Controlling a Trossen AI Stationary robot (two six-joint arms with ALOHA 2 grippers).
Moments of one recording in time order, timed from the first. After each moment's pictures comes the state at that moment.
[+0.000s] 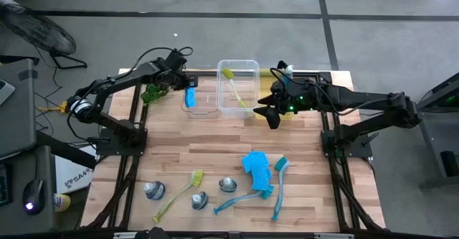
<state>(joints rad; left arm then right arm) 0.81 1.41 0.99 -0.61 0.07 -0.74 -0.11 1.18 1.14 -0.44 0.04 0.49</state>
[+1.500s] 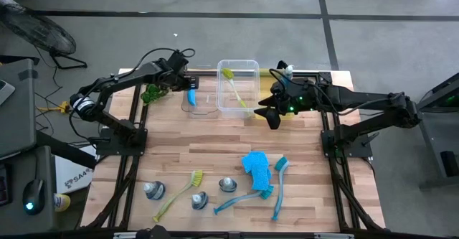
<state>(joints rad) 0.80 1.44 0.99 -0.60 0.06 -0.70 -0.11 1.18 1.14 -0.47 0.03 0.52</state>
